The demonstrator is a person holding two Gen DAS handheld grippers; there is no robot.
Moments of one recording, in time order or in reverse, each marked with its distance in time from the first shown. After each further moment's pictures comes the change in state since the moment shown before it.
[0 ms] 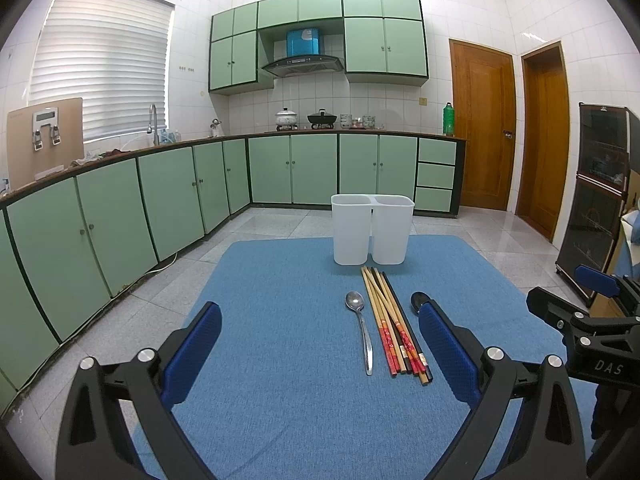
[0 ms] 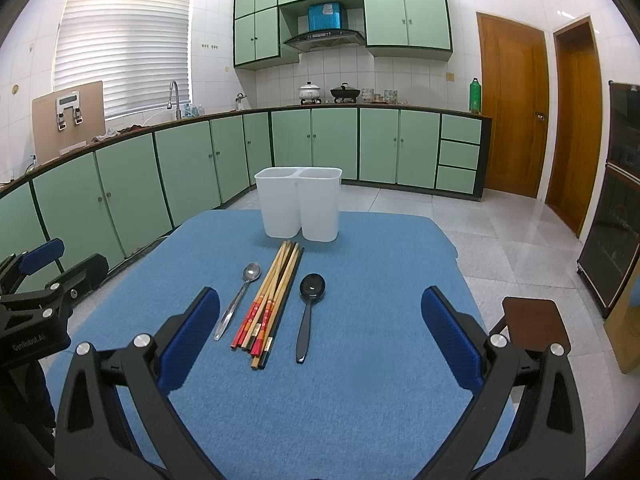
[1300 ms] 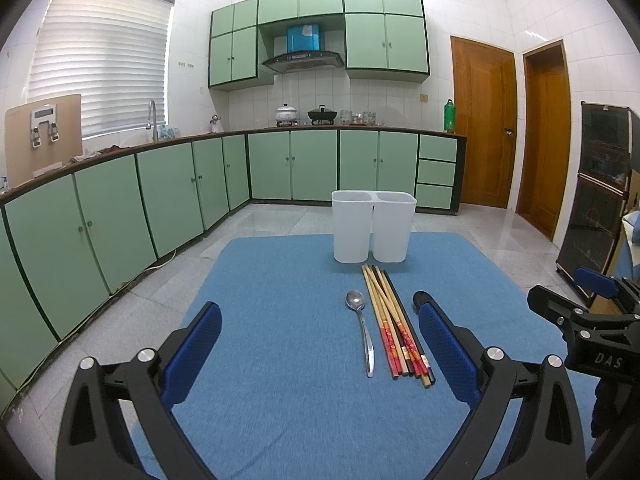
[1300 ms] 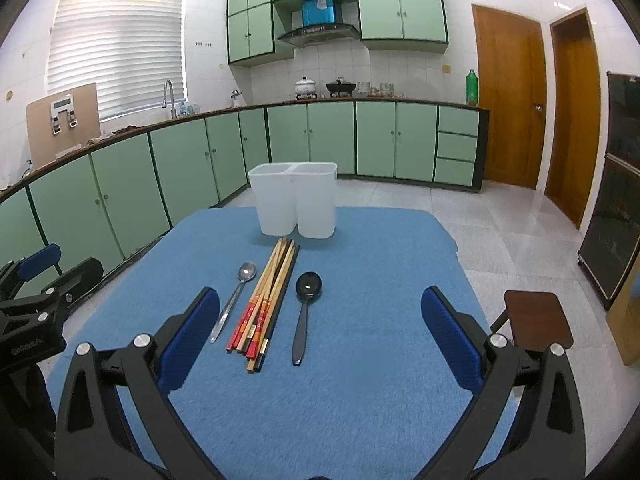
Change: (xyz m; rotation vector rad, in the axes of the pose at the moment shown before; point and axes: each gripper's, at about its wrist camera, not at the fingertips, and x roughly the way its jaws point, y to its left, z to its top) left arm 0.014 0.003 0.007 -0.001 0.021 0.002; right arm 0.013 -0.008 0.002 0.030 0.051 0.007
